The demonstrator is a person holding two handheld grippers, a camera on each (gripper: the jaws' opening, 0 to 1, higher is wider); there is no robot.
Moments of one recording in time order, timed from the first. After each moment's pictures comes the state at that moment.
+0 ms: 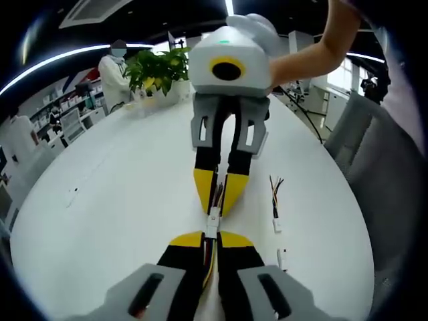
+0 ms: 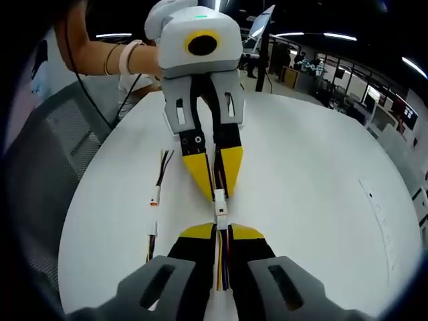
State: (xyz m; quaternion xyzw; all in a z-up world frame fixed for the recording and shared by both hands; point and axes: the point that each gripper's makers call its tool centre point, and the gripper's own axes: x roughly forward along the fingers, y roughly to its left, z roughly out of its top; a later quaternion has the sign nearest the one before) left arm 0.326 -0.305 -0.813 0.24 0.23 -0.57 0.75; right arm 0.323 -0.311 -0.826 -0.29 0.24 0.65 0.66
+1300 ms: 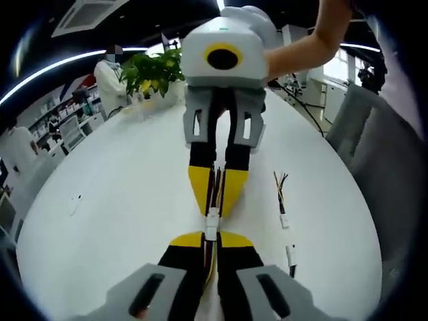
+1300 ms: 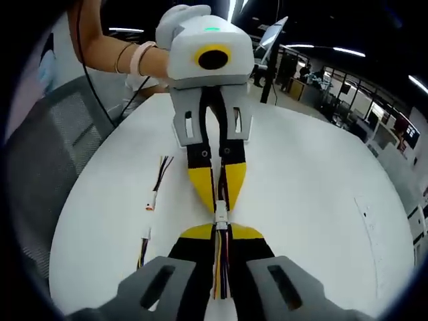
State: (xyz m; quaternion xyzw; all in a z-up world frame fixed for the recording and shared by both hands) left arm 0.339 -0.303 -0.817 0.27 0.22 -0.57 0.75; right arm 0.329 -0.301 -0.818 -0.29 0.20 0.66 0.66
